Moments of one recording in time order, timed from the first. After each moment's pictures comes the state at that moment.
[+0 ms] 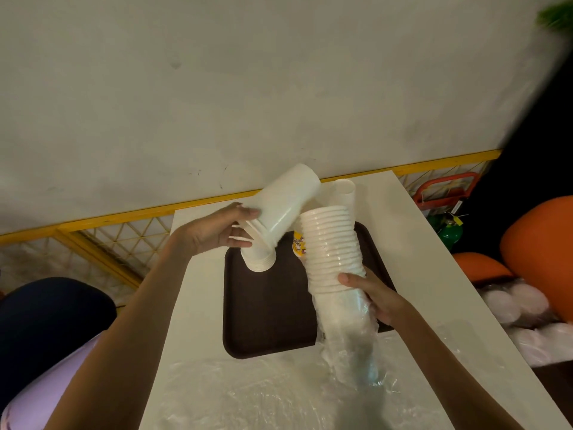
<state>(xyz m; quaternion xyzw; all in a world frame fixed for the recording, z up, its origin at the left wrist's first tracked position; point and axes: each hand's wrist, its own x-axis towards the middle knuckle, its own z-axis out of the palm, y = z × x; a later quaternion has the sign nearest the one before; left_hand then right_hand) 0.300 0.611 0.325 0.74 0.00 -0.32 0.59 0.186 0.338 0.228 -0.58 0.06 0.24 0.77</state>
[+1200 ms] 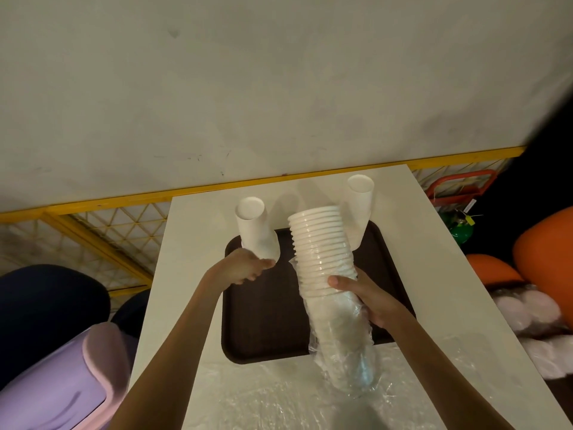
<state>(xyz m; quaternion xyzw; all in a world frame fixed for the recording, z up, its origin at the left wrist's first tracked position) 0.297 0.600 0.229 0.87 0.11 -0.34 0.33 0.222 0.363 0.208 -0.60 0.06 0.27 0.75</state>
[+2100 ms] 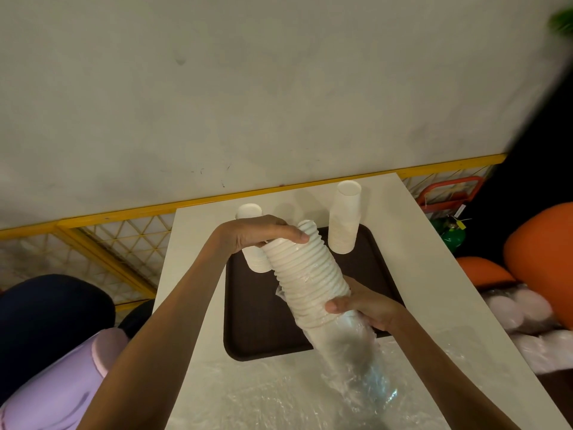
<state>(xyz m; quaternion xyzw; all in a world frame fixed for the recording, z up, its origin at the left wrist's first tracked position) 0.289 0.560 0.334 0.85 -0.12 -0.39 0.33 0.190 0.357 0.237 -0.61 -0.04 0.36 0.70</state>
